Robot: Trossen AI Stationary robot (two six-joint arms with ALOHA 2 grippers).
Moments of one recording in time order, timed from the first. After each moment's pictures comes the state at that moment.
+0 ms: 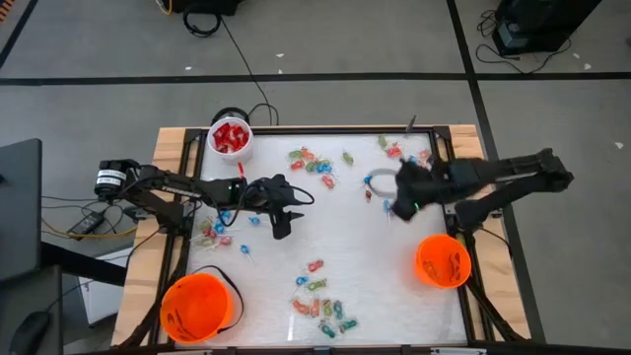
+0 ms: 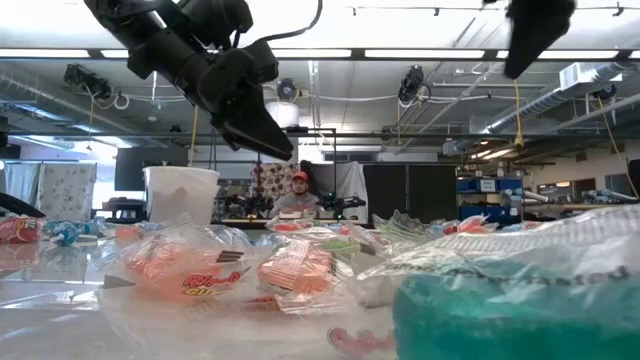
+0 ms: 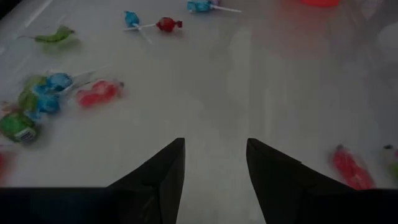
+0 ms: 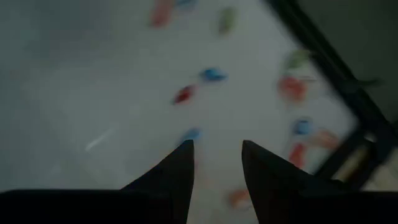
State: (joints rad) left arm 0.05 1.42 0.73 0.08 -0.04 -0.11; right arm 0.15 1.21 1.26 -1.41 0.50 0.78
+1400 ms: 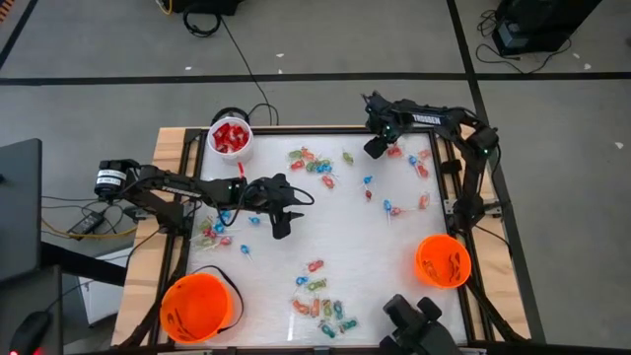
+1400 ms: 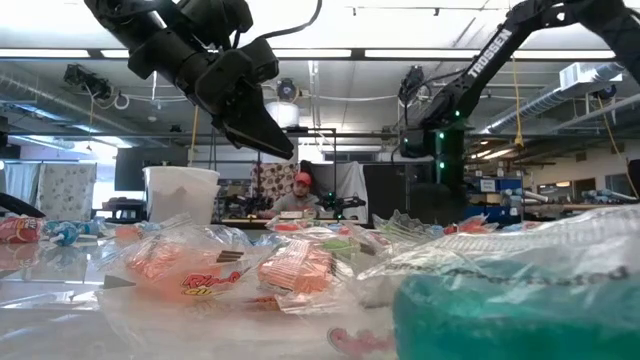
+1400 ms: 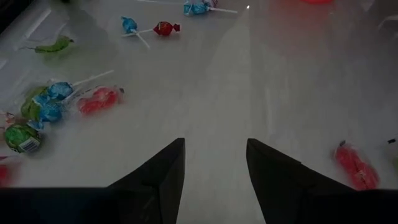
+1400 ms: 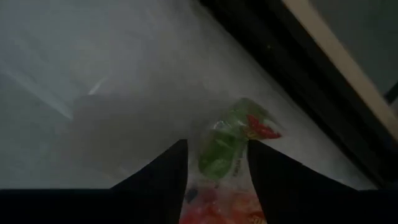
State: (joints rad) left arm 0.05 1.42 0.73 0.08 -0.04 -0.06; right arm -0.90 1.95 1.27 -0.73 0.10 -0.06
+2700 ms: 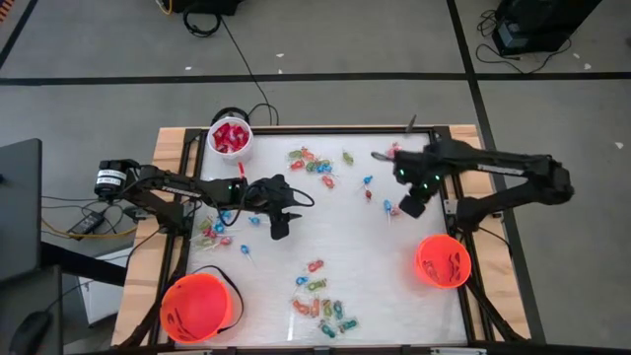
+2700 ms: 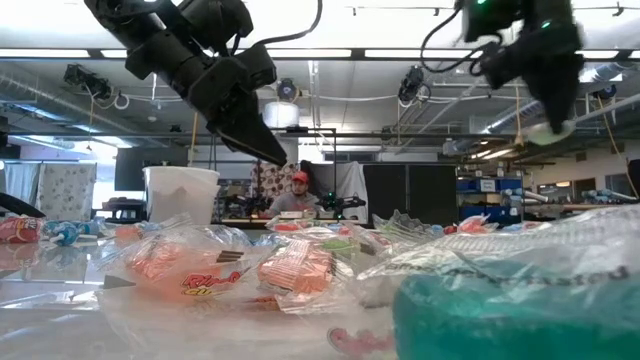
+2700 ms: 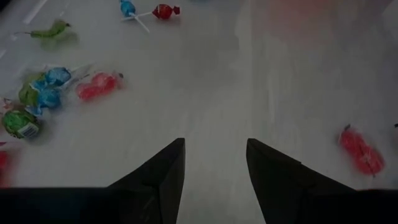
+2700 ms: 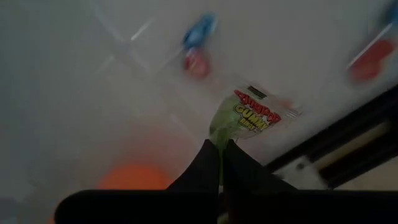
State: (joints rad) left arm 0.05 1.42 0.72 0.04 -0.04 -0.06; right arm -0.25 1.20 1.06 -1.43 -0.06 0.45
